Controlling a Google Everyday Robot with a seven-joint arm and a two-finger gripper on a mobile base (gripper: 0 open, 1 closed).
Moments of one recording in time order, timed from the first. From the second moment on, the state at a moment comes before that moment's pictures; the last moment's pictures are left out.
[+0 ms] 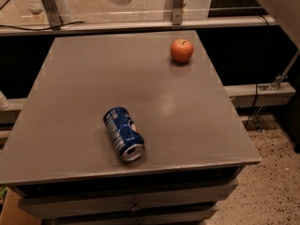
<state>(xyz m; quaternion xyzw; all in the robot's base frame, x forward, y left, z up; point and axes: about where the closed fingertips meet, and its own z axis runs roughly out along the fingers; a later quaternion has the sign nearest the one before) 0.647 0.045 1.107 -0.88 0.19 -0.36 0.24</state>
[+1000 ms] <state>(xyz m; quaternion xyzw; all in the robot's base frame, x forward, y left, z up) 0.649 -0.115 1.099 -0.81 0.35 -0.42 0.19</state>
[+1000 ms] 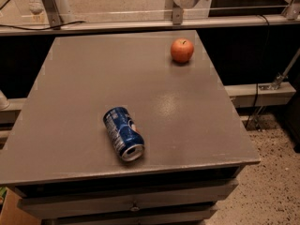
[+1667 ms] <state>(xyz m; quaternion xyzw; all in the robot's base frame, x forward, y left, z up) 0.655 -0.140 1.092 -0.82 0.36 -0.41 0.18</state>
